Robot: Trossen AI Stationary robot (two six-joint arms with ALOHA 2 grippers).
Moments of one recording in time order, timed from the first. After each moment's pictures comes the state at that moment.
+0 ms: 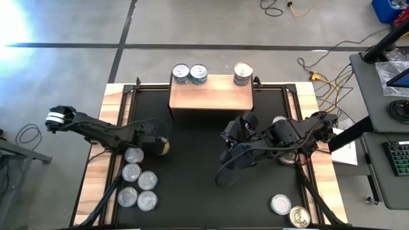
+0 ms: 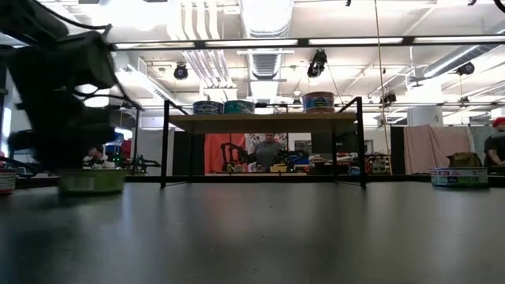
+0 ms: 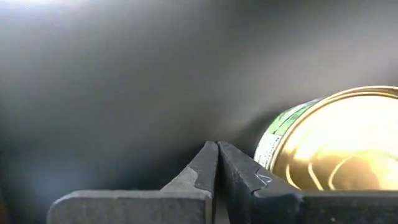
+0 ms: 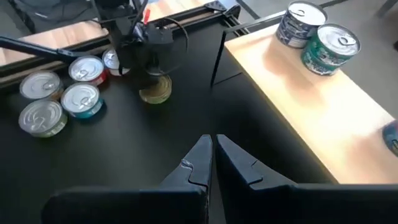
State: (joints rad) left arm -0.12 1.19 0.41 -0.62 -0.39 -1.21; right arm 0.40 1.88 2.34 -1.43 0.68 0.69
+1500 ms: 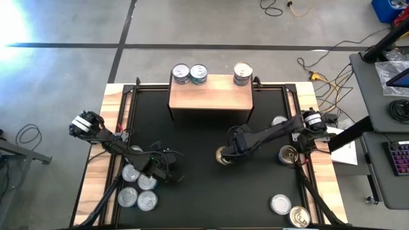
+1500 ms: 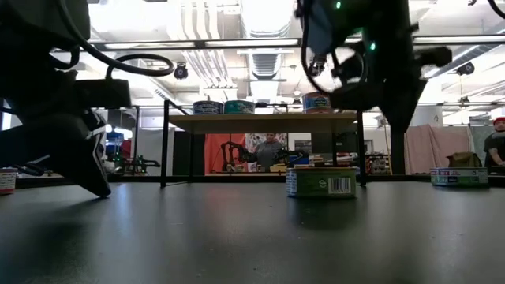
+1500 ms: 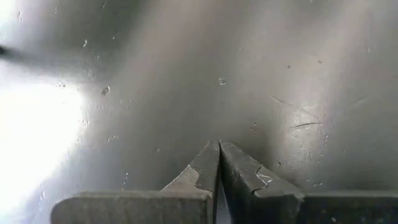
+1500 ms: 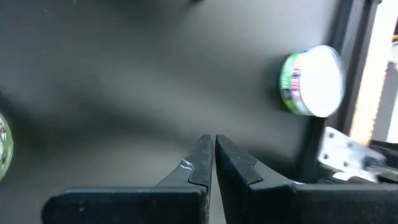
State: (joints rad) left arm -0.54 1.61 0.70 -0.50 -0.53 -0.90; right arm 0.18 1.88 1.39 -1.48 0.34 1.42
